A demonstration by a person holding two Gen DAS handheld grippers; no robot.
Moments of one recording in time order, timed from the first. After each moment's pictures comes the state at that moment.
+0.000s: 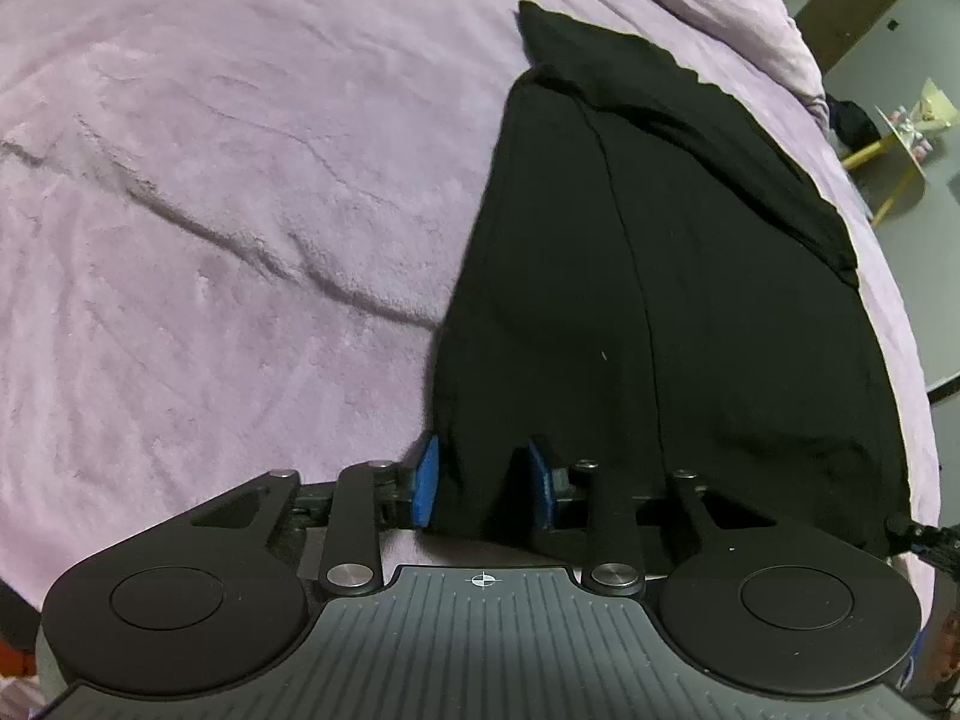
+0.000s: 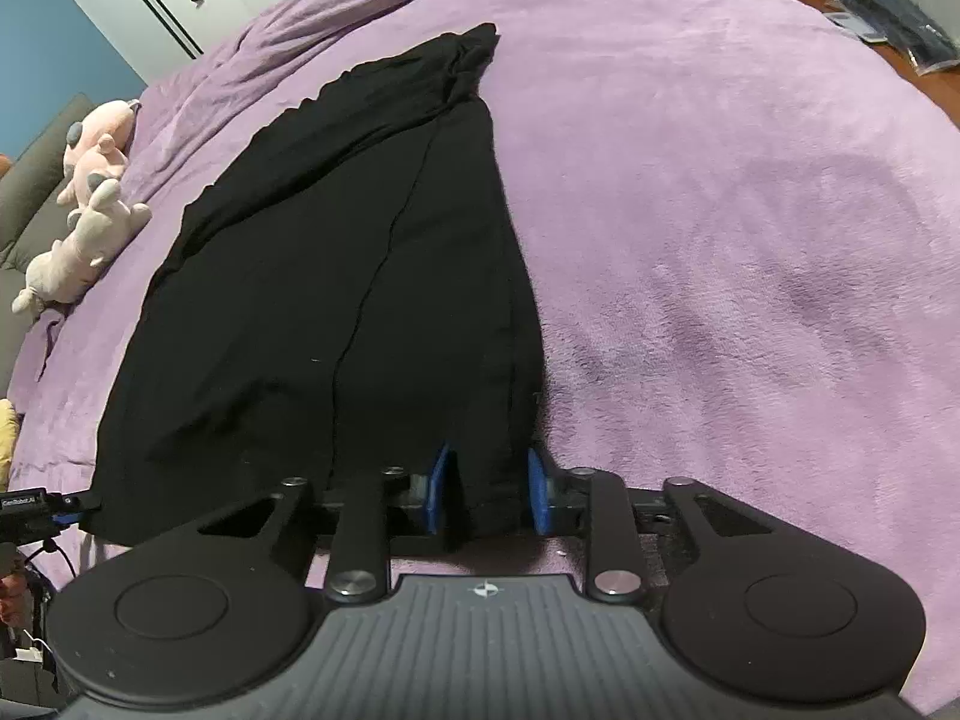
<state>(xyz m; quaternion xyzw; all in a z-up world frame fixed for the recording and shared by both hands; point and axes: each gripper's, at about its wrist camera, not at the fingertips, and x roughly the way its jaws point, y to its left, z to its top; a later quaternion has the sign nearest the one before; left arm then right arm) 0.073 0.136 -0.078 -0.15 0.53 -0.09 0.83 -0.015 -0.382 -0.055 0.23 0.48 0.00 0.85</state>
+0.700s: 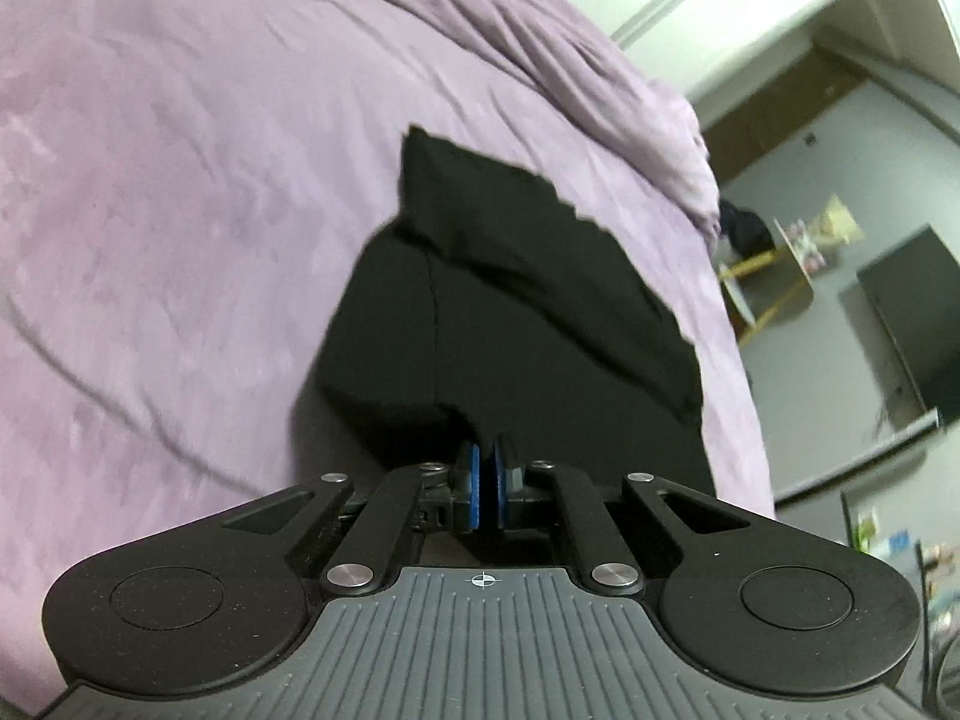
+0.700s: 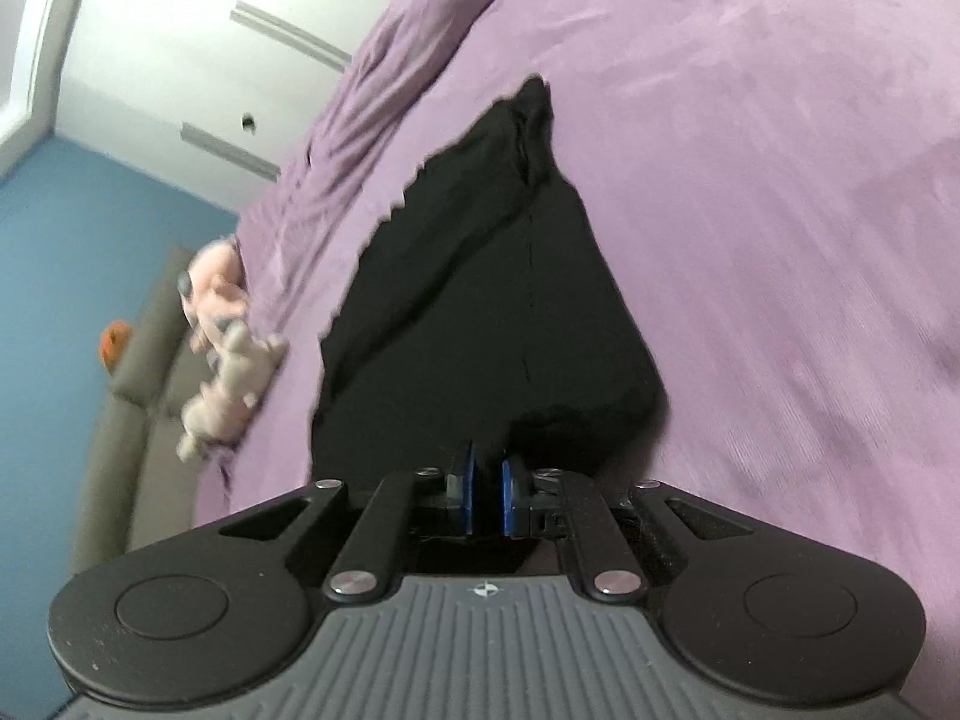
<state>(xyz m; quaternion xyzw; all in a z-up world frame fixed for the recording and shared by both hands) 0.113 0.132 -0.010 -0.29 0.44 -0.15 0.84 0.041 -0.424 -0.044 0.46 0.38 0.08 0.80</state>
